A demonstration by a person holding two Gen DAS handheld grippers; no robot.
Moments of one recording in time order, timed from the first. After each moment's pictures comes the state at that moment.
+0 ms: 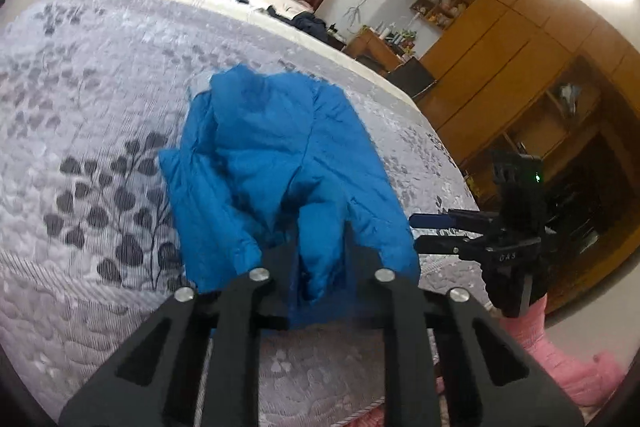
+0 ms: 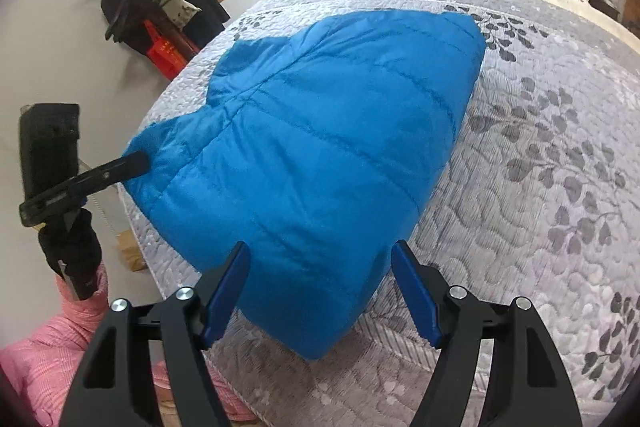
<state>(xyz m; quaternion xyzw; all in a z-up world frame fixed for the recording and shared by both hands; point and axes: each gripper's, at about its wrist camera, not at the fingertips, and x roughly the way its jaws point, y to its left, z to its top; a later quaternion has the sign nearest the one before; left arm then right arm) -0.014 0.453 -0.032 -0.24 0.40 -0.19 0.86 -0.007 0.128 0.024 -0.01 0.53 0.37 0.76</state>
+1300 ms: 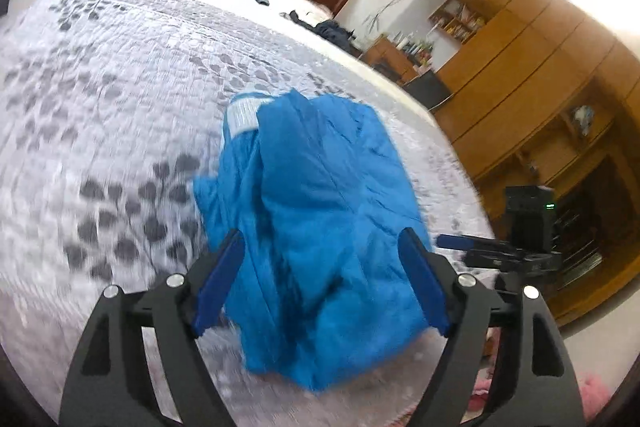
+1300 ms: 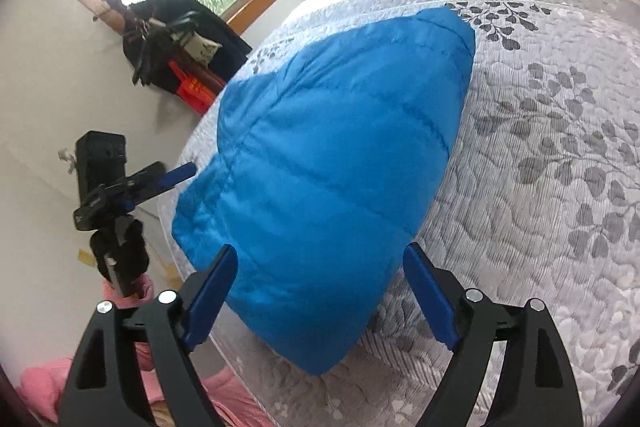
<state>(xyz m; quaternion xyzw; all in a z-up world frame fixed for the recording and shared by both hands) 0.029 0.481 -0.031 -0.24 0.41 -0.16 0.86 0.019 0.090 0.015 0.10 0.52 0.42 0.74</state>
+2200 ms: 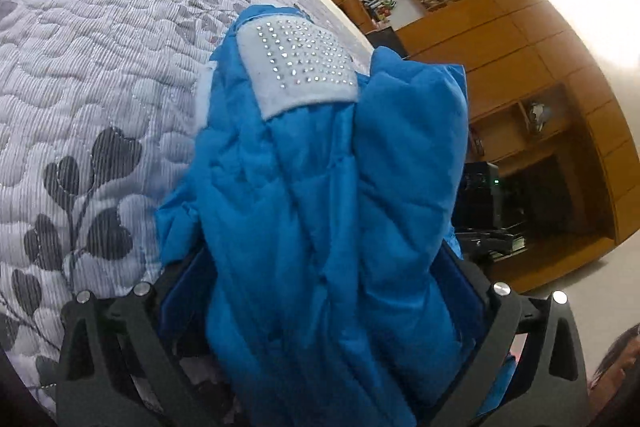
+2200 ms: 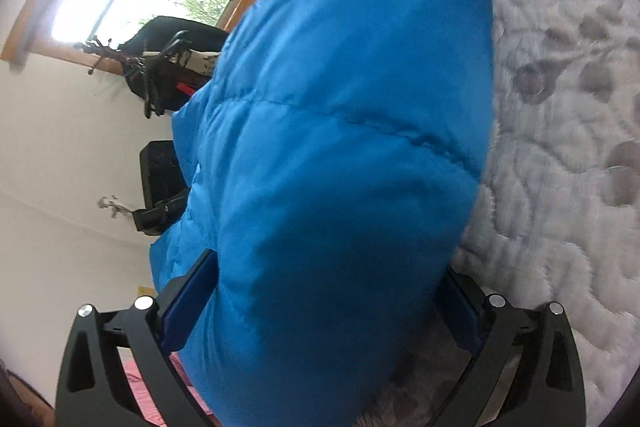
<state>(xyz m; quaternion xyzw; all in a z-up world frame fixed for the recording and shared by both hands) 0.114 0.494 -0.133 -0.33 0.46 -0.30 0.76 0.096 0.128 -0.073 0.22 0.58 0.45 0.64</state>
